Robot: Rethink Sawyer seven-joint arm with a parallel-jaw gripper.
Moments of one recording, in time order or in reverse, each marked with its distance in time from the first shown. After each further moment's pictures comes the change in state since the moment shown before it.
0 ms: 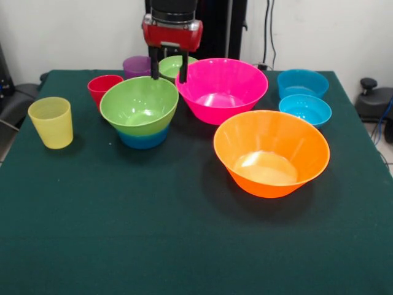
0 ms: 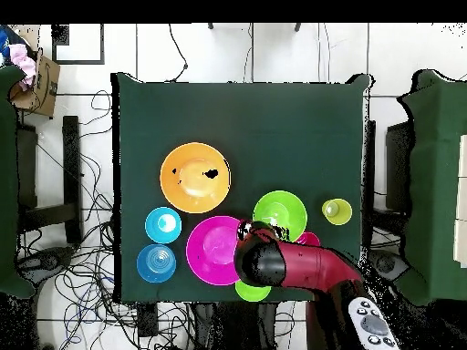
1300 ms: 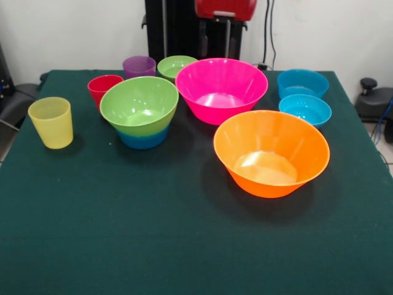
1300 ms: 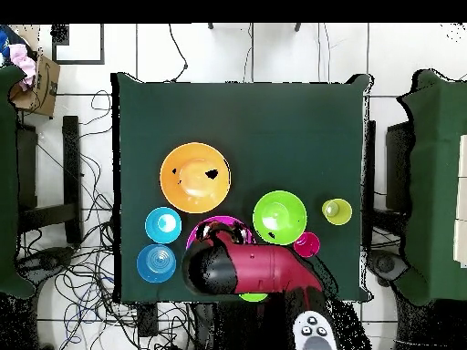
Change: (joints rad) arm 0.194 -0.145 0.003 0.045 0.076 0.087 0.000
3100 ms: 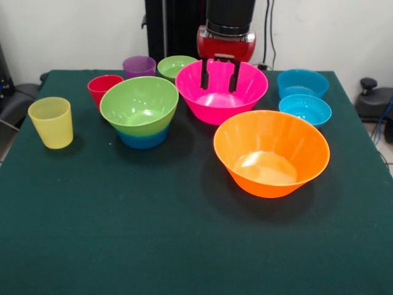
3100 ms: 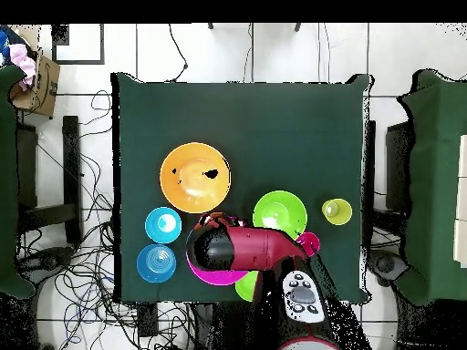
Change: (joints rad) arm 0.066 0.227 -0.078 -0.121 0.060 -0.044 0.000
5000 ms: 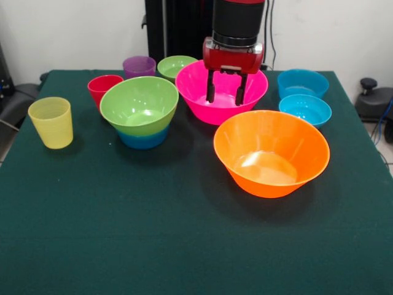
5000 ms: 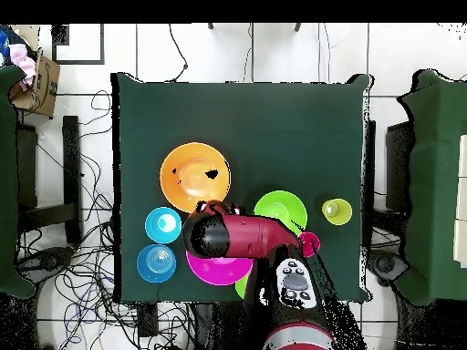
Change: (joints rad) arm 0.027 0.038 -0.002 -0.065 0.039 -0.018 0.000
